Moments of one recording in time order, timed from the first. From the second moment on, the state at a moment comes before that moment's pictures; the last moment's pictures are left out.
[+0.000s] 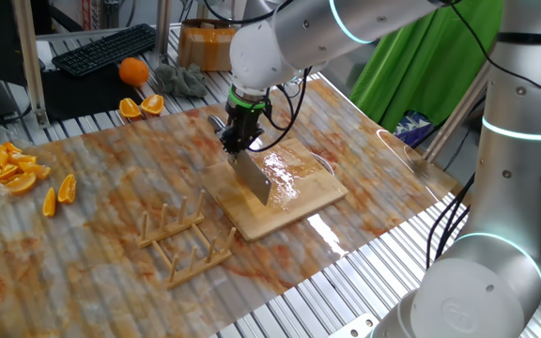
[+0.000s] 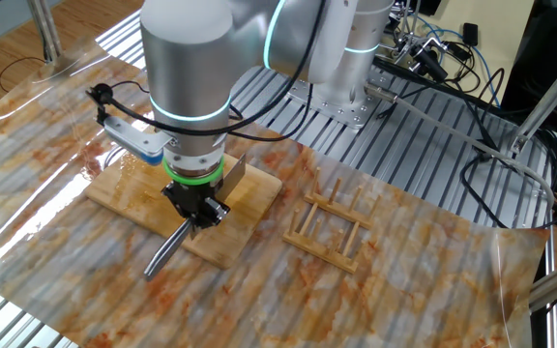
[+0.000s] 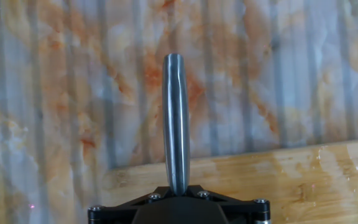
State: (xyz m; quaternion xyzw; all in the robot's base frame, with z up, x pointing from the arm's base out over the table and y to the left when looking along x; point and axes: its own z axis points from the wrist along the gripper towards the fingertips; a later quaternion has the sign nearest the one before) arm 0.593 -0.045 0.048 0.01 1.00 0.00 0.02
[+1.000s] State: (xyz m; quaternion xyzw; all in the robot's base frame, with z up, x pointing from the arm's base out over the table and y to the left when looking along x) arm 0.593 -0.054 0.066 0.06 1.00 0.03 0.01
